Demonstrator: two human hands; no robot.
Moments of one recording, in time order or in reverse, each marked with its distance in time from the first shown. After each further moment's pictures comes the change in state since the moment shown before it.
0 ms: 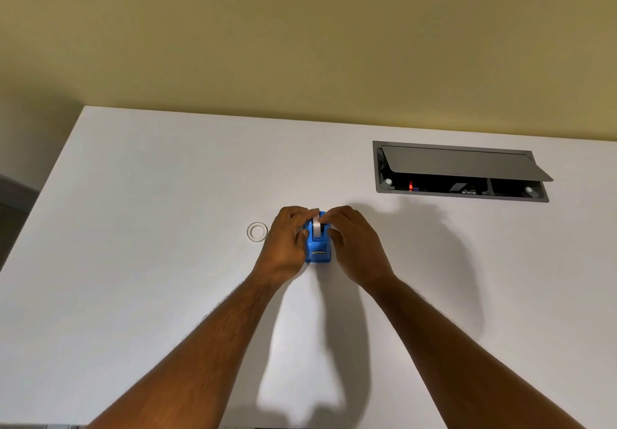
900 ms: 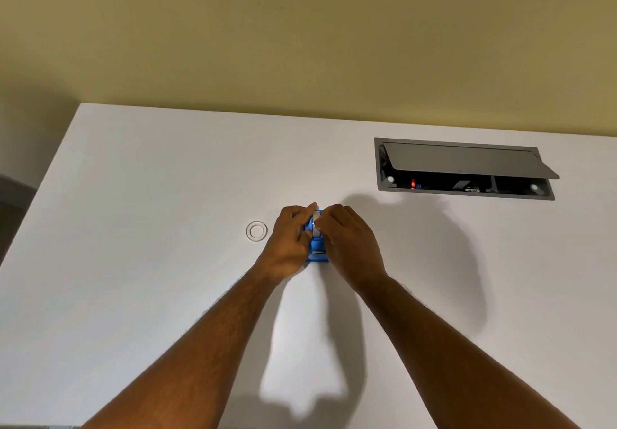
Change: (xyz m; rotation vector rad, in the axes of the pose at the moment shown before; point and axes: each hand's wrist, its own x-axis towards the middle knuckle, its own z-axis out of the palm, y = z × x) left_hand 0.012 -0.005 0.005 -0.003 -0.143 -0.136; right_hand 0.003 -0.014 0.000 -0.174 0.086 -0.180
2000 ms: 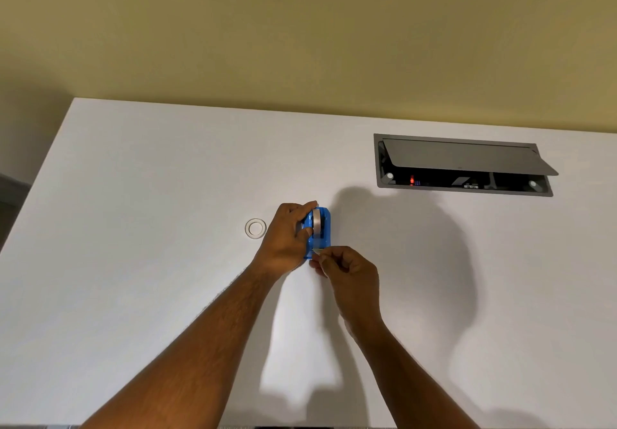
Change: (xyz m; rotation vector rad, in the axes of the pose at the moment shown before) left_hand 0.009 -0.015 0.006 0.029 0.064 0.018; right_hand -0.053 -0.047 0.004 0.925 0.093 0.948
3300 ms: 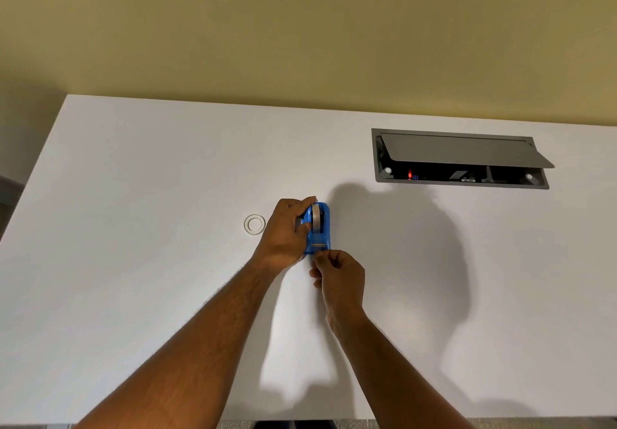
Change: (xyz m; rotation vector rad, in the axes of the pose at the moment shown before) left_hand 0.001 -0.002 0.001 -0.026 0.015 0.000; right_hand 0.004 0.021 0.026 0.080 0.174 0.278
